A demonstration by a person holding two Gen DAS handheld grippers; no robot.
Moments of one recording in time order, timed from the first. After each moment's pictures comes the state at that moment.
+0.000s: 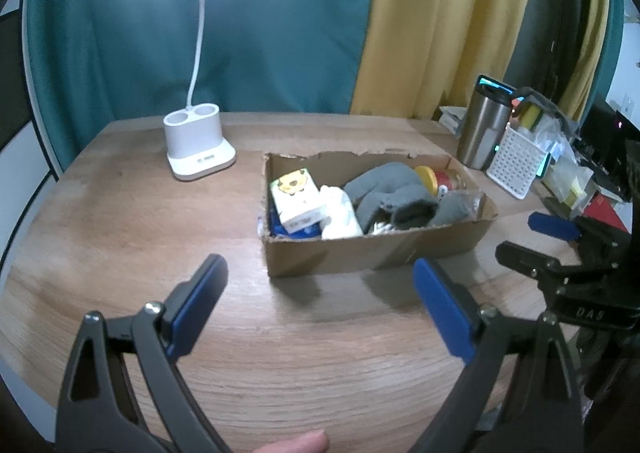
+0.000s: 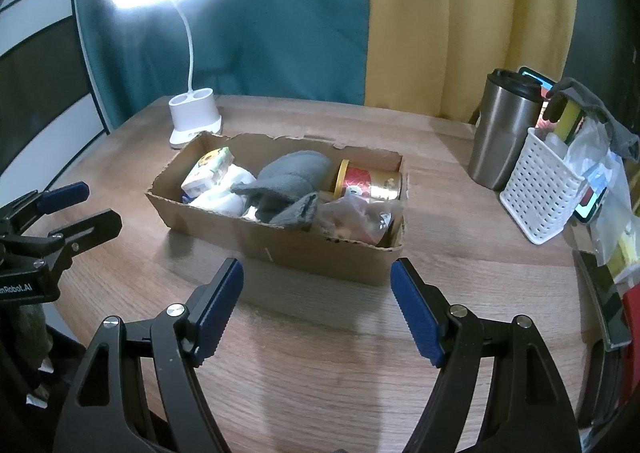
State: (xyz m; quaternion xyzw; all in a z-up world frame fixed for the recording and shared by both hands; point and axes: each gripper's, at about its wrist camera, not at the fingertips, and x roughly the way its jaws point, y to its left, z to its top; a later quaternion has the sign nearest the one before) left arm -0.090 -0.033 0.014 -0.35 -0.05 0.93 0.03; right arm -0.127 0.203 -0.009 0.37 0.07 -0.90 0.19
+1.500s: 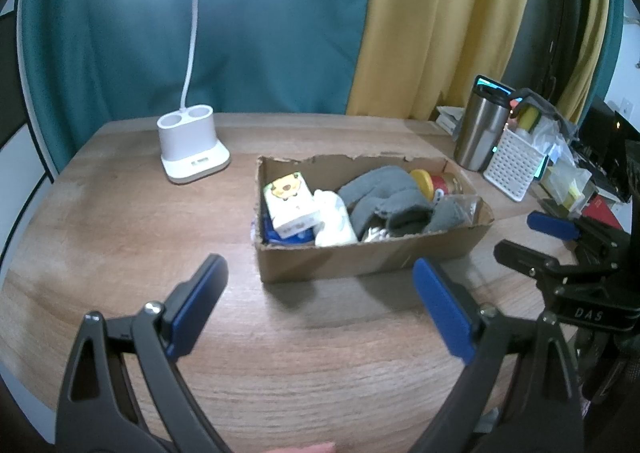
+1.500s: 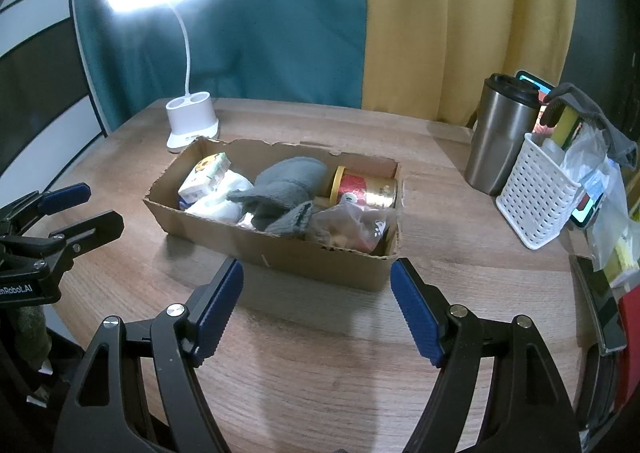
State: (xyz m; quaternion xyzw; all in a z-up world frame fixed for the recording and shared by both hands) left arm -0.094 -0.031 0.017 -0.35 -0.05 0.93 0.03; right arm -0.132 0.204 -0.007 0.37 0.07 -0.91 0.19
